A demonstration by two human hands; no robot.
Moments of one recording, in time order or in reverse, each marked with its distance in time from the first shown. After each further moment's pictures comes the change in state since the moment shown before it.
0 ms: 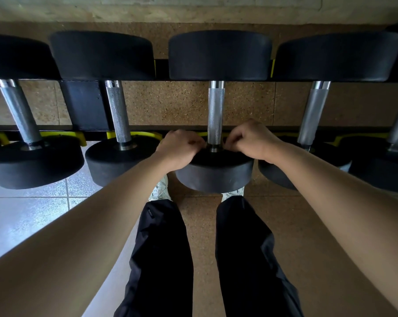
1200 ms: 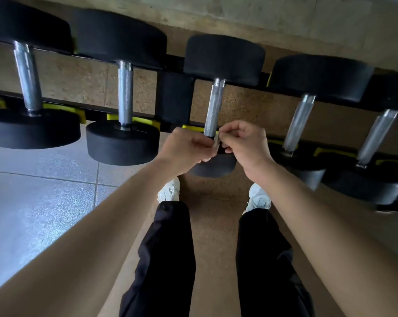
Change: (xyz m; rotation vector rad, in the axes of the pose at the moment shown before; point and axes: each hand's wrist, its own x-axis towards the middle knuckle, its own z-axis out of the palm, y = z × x) left_hand -0.123 -0.119 -0.110 -0.549 0.165 -0.043; right_hand -0.008 -0.184 0.149 0.583 0.383 -0.090
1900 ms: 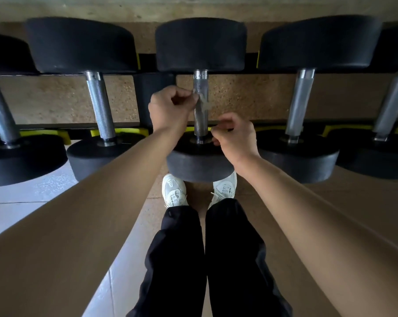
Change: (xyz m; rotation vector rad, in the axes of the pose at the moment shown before) left_hand 0.107 -0.001 0.001 0.026 0.485 0.201; right_hand 0.033 0.036 0.023 -0.002 0.176 0.033
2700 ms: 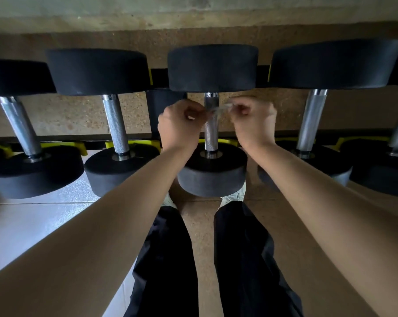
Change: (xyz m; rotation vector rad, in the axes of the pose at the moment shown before) left_hand 0.002 0.017 -0.007 0.199 0.009 0.078; right_hand 0.048 -0.041 -0.013 -0.208 0.119 -0.292
